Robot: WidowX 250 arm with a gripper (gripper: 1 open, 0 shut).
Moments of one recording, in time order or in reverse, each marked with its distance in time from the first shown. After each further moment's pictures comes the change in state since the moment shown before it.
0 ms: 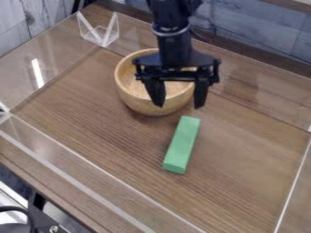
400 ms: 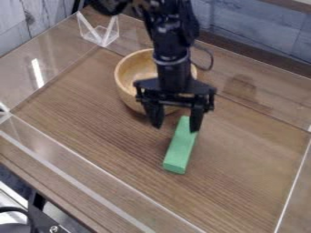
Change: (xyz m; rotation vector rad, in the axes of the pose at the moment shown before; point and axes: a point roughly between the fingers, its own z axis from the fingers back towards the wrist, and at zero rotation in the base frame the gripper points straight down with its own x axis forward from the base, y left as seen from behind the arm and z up) arm -0.011 0.006 -0.031 0.014 0.051 -0.083
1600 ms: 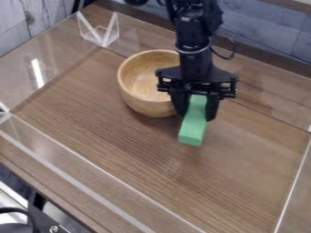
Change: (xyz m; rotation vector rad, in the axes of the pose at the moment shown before) arm 0.021 -0.018 -0.006 -0.009 -0.019 -0.024
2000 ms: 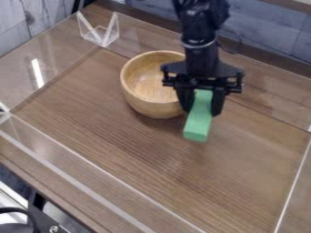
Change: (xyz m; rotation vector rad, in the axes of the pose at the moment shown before) arm 0.005 -0.006 0.003 -0.011 -0.023 -0.036
